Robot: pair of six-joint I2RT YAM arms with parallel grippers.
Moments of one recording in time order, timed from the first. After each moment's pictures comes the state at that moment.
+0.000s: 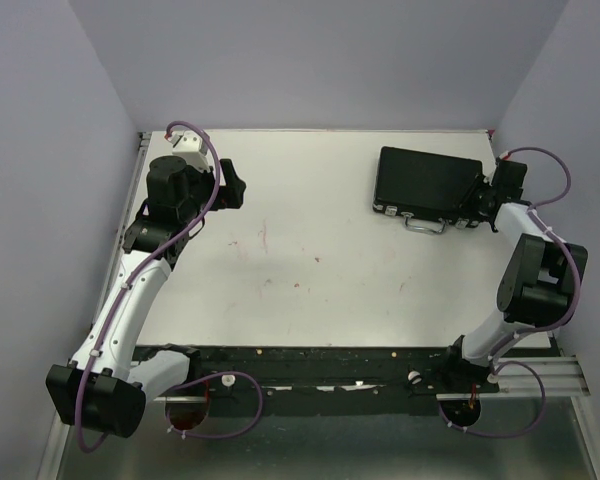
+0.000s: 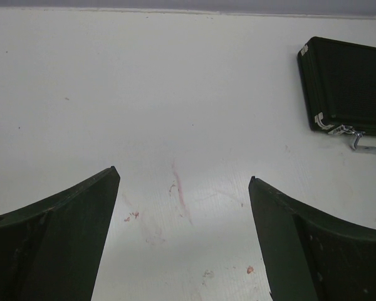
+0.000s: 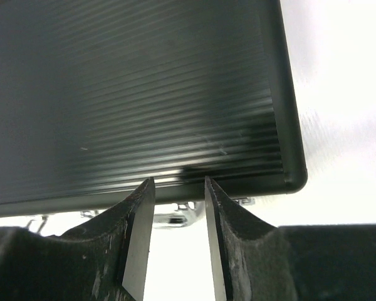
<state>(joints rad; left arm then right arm) -0.20 1.08 1.09 -0.33 0.11 -0.23 -0.27 1.65 1.08 -0.15 -0.15 0.28</state>
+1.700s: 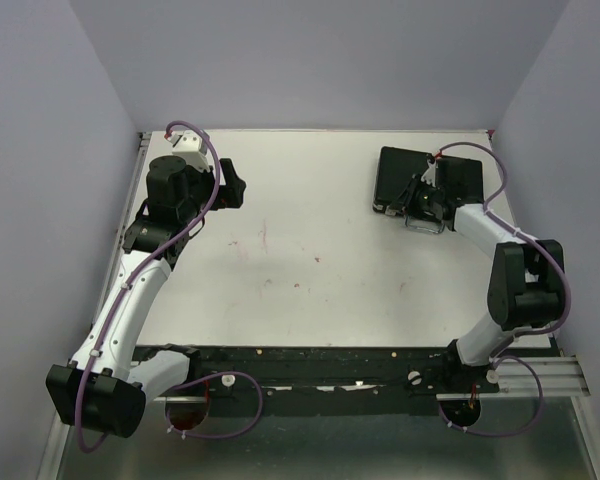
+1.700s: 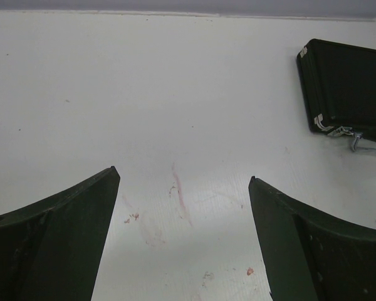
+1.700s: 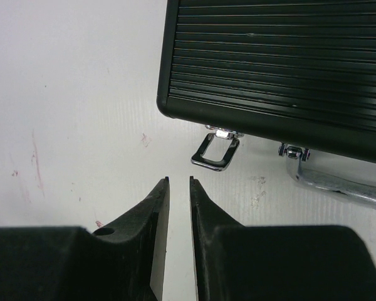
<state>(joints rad) -0.20 1.08 1.09 -0.32 0.11 -0.23 0.07 1.64 1.04 -0.13 -0.34 0.43</state>
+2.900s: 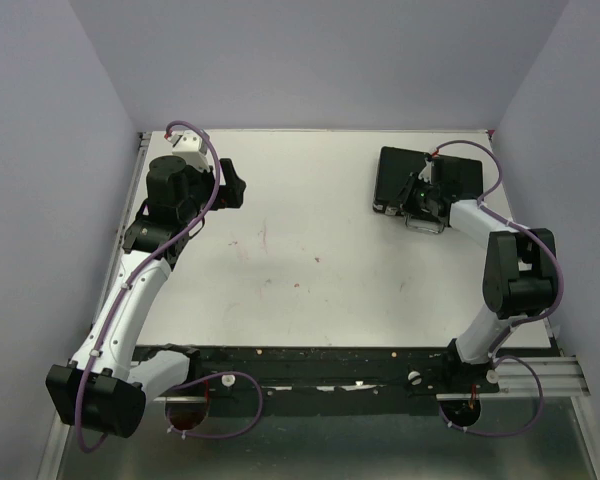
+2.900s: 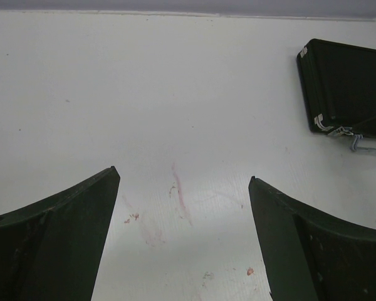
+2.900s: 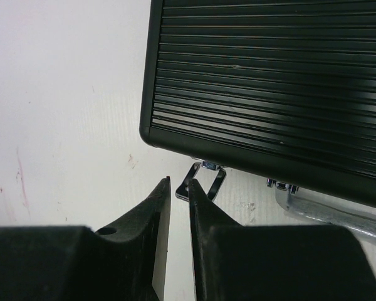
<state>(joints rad) -0.20 1.08 1.09 -0.32 0.11 -0.23 0.08 1.73 1.08 -0.08 -0.31 0.42</state>
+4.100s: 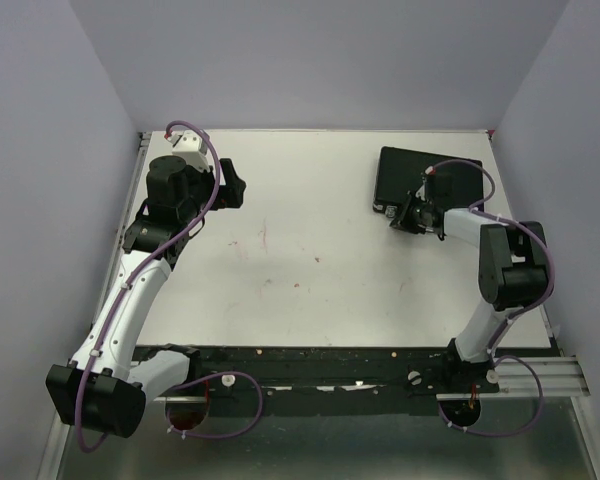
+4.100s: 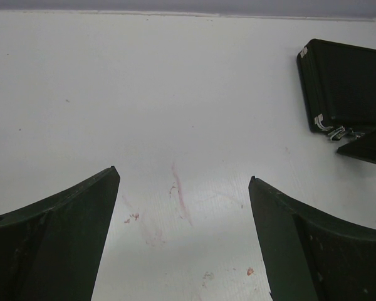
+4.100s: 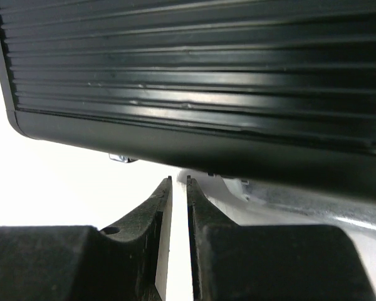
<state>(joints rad) -0.20 1.08 1.09 -0.32 0.11 -0.23 0.08 1.81 0.99 -0.04 -0.23 0.46</state>
